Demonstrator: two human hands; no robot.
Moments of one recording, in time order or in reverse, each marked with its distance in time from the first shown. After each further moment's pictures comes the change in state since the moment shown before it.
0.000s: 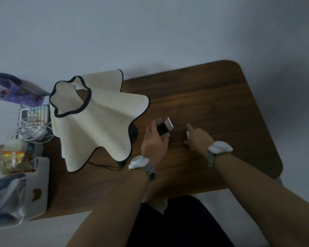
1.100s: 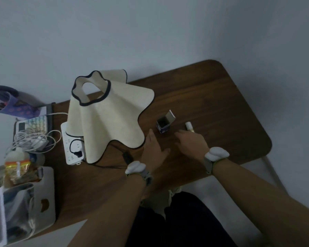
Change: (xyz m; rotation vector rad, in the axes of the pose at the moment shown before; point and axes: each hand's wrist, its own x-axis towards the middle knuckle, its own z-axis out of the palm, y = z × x) left_hand -0.037 -0.060 -0.014 -0.068 -0.401 0.056; right_hand -0.080 -0.050 0.043 -0.145 0.262 -0.142
